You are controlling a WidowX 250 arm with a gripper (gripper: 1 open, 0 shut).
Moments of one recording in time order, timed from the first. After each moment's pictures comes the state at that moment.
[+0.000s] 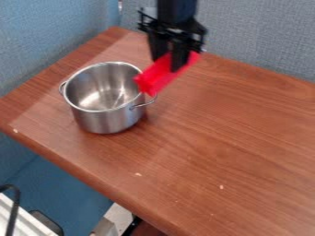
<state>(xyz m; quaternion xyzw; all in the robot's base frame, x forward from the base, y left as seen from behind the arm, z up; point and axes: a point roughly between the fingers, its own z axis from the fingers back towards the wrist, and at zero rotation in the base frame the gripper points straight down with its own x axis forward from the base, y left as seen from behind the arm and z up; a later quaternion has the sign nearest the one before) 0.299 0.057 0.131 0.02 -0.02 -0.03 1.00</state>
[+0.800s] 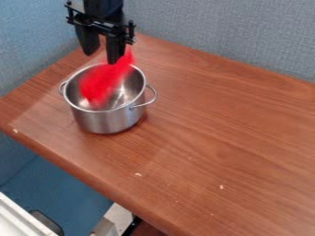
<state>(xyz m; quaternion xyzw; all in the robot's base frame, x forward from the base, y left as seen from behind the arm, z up) 0.278 0.123 0.124 0.07 -0.03 0.05 1.00</state>
